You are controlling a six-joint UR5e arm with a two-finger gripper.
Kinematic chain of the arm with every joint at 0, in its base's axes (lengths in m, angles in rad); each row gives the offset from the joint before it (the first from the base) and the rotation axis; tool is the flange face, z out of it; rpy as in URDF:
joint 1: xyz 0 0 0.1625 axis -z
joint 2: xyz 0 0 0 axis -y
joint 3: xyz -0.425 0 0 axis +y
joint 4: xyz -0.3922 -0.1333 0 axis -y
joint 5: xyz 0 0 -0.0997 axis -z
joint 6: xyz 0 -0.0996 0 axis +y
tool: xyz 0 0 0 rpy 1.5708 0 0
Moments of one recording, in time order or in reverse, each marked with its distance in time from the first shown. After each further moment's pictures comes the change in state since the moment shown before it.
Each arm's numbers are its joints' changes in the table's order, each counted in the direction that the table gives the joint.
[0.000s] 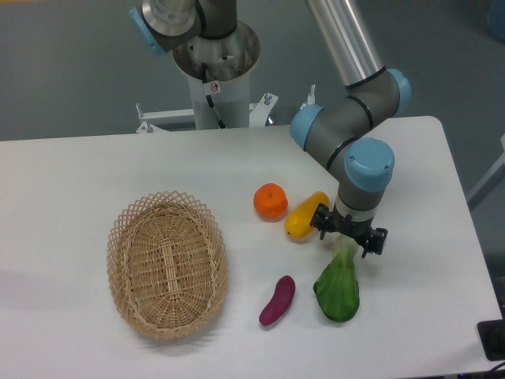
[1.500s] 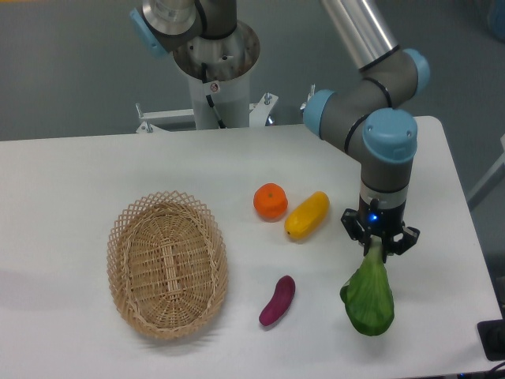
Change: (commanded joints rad) arm -0.028 0.112 -0.113 0.031 -0.176 0.027
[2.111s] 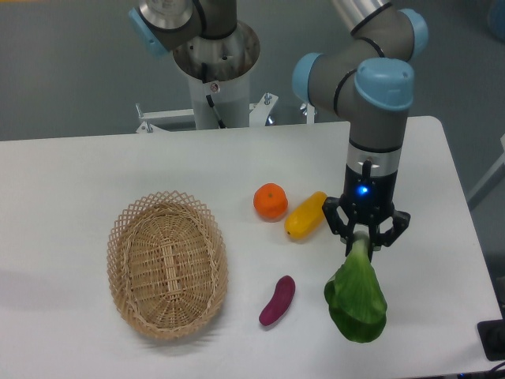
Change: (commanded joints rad) arm 0.023 0.092 0.021 -0.003 -0.121 0.155
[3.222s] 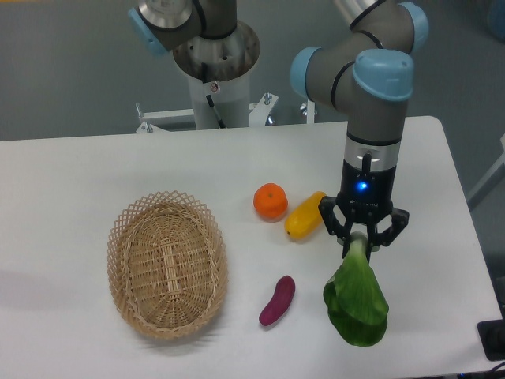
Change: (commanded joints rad) arm -0.003 -0.003 -0.015 0.003 -0.012 0.011
